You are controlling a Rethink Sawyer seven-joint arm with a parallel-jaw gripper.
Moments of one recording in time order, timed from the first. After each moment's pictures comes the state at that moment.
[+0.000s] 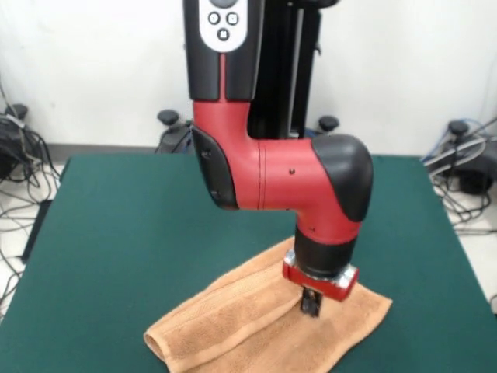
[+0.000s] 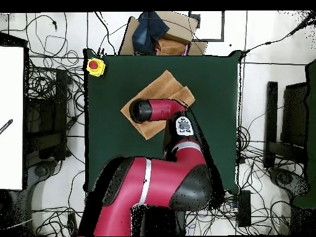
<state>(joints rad) -0.19 -0.06 0.12 1.16 -0.25 0.43 2.27</state>
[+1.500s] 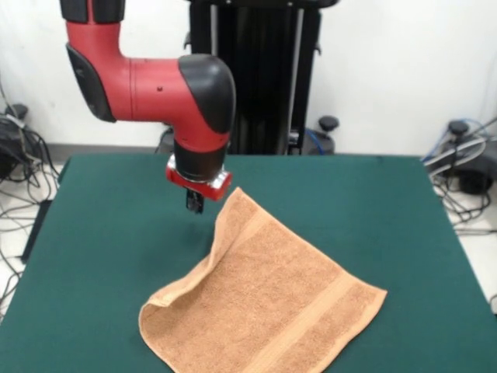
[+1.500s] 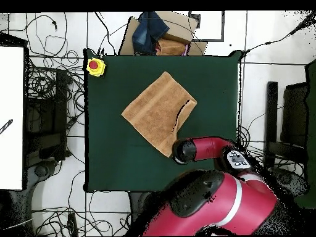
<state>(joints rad) -0.53 -0.21 0.11 1.54 -0.67 0.41 2.27</state>
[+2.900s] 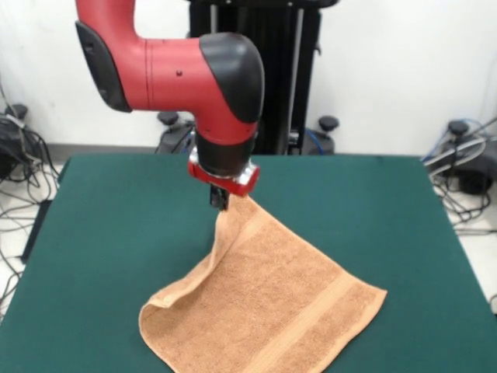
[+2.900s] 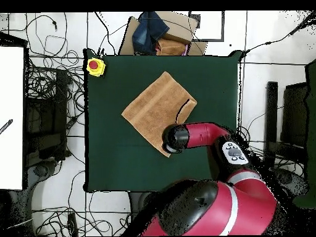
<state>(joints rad) -0.48 -0.32 0.21 1.54 -0.57 0.58 2.26</state>
